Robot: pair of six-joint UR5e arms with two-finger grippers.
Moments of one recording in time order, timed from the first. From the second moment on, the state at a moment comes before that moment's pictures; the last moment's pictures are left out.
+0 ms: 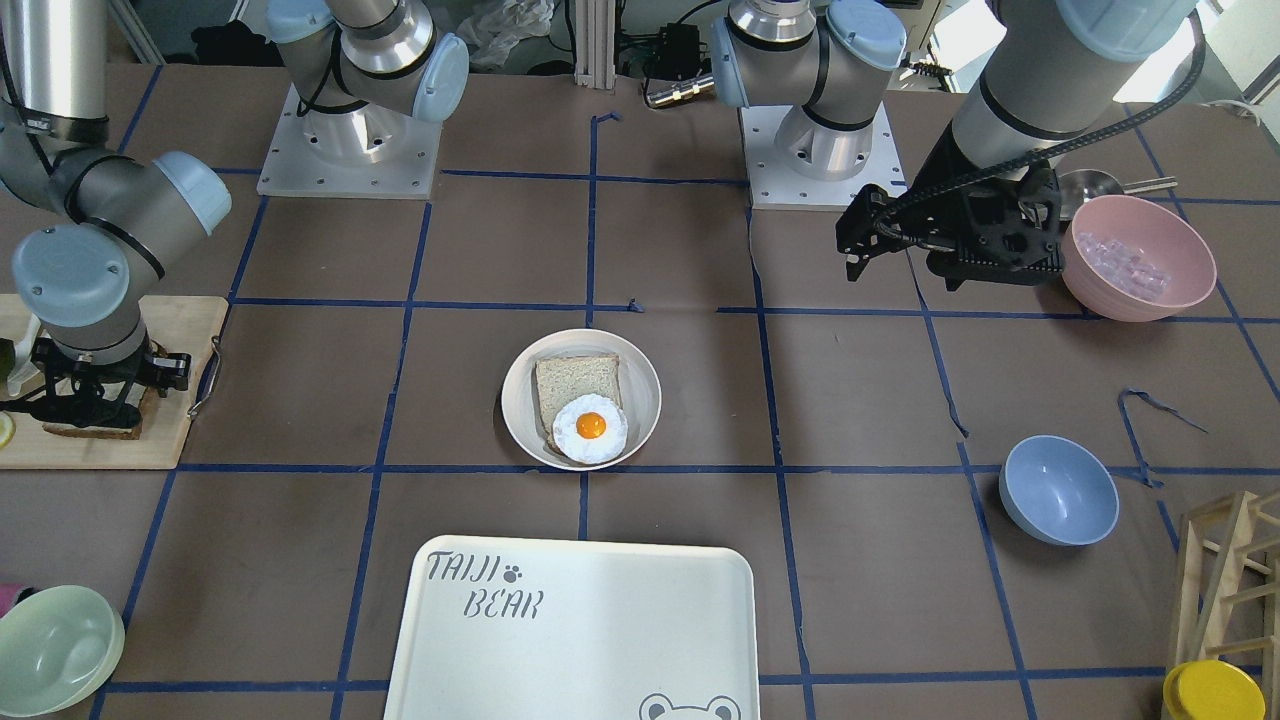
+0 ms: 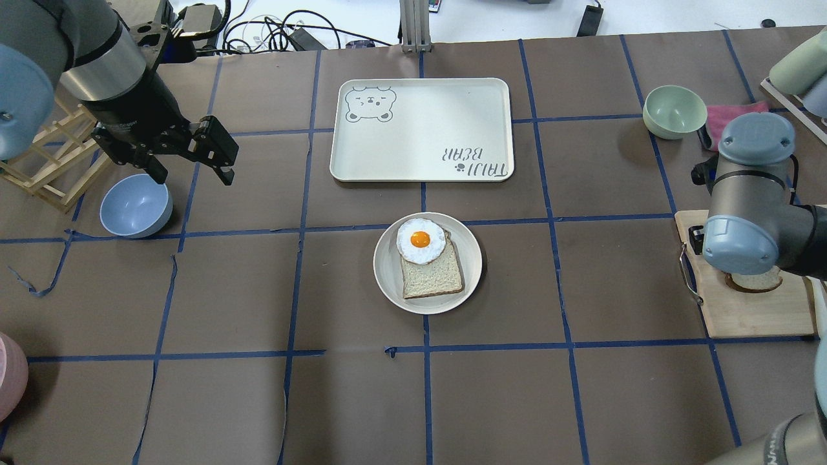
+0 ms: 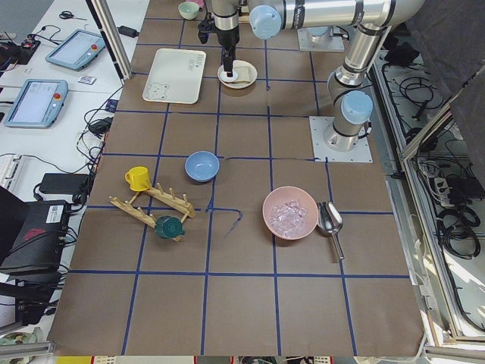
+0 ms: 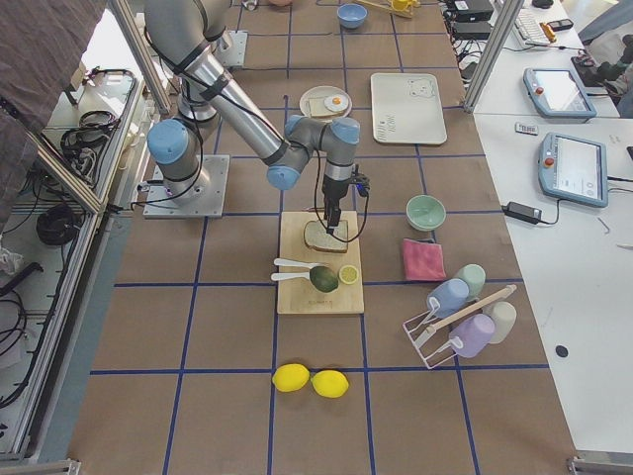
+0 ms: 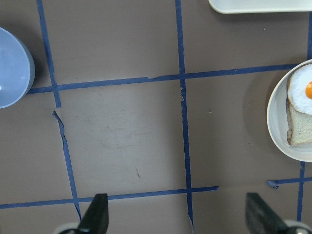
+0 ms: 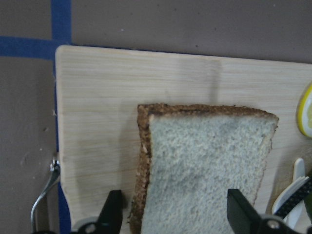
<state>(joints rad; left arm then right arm) -1.48 -1.58 -1.61 -1.60 1.57 0.18 1.16 -1.26 2.12 -2.49 -2.00 -0.48</state>
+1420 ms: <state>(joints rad) -1.48 -1.58 -1.61 -1.60 1.57 0.18 1.14 -1.27 2.12 -2.48 -2.03 -0.49</state>
